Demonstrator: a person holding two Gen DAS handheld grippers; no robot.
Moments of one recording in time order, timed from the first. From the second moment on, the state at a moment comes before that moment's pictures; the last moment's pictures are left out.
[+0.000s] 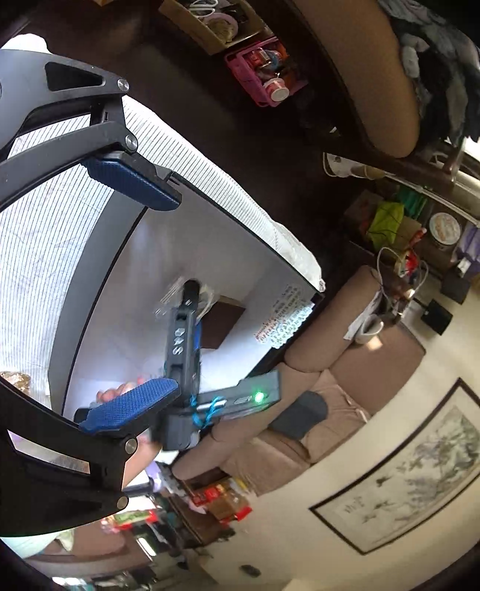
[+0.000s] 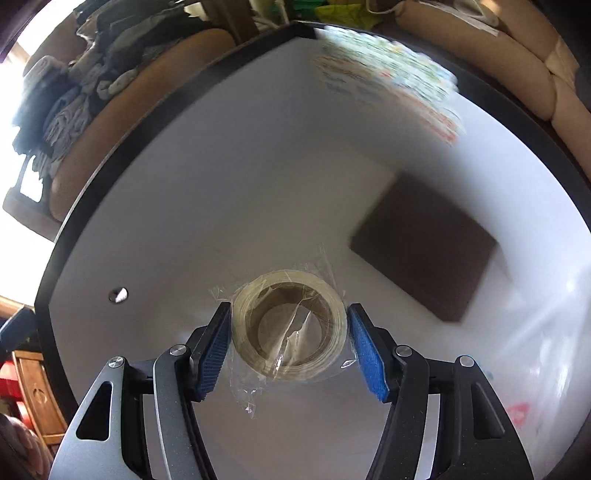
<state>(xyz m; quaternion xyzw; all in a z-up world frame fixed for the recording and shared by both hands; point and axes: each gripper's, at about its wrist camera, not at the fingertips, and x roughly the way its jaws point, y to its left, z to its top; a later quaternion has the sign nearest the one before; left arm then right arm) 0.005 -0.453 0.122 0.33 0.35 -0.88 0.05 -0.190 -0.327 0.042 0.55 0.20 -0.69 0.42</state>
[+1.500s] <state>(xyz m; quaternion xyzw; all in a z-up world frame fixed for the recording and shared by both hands) -0.030 -0.317 0.169 0.38 0.20 -0.91 0.03 -0.105 -0.131 0.169 0.44 0.10 -0.78 0.42</state>
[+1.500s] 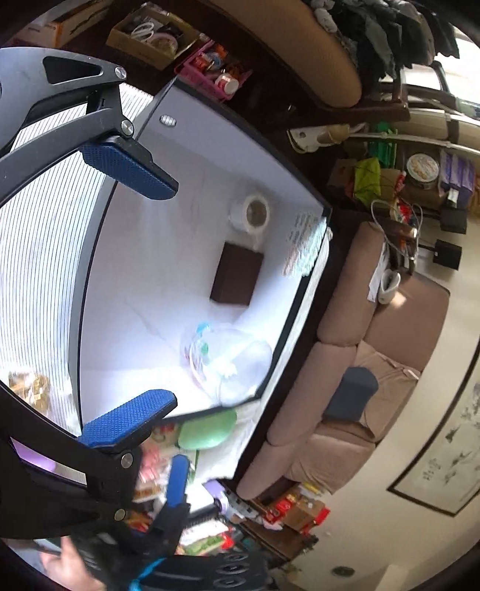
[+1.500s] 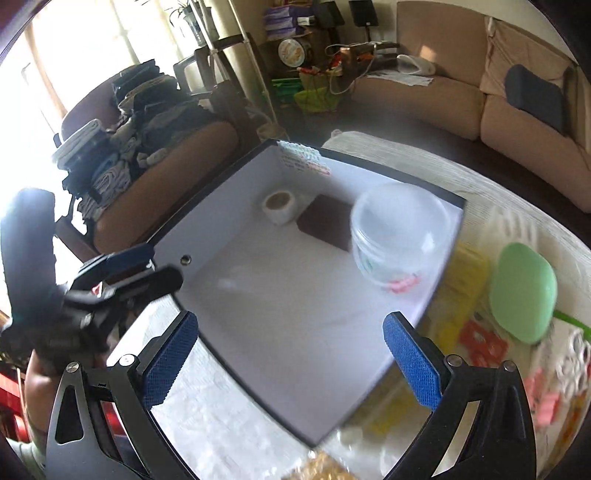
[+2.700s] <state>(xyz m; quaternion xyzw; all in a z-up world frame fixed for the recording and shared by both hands) -0.045 -0.064 0.125 0.41 0.01 -0.91 -0.12 -0.117 0.198 0.093 0.42 -0.04 -0.88 0.21</state>
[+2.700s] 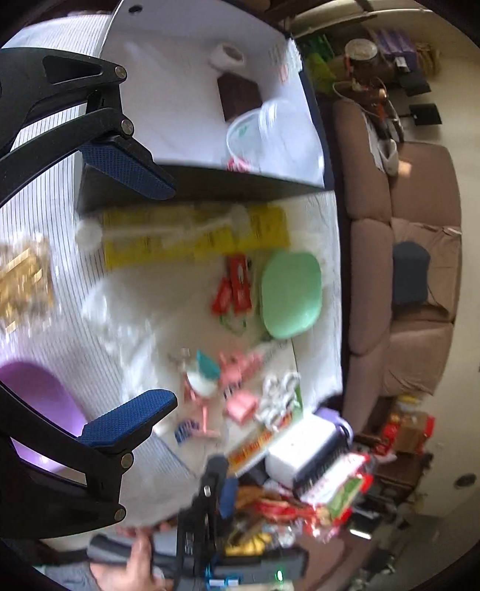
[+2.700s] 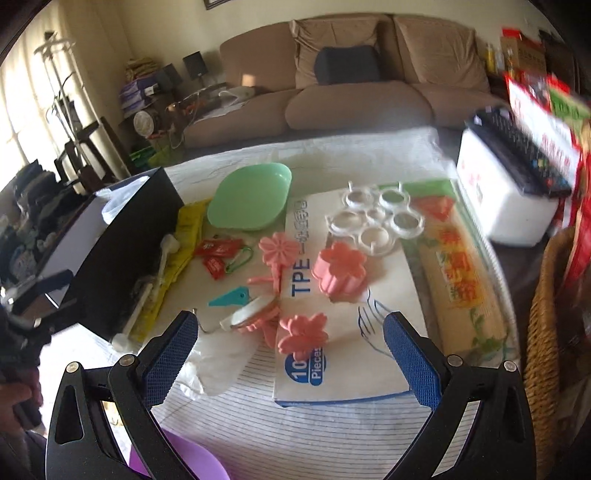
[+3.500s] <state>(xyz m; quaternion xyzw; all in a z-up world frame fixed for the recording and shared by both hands) -0.046 -0.042 0.087 0.49 0.04 -0.85 -0.20 -0.162 0.088 0.045 0.46 0.15 -0.81 0.33</state>
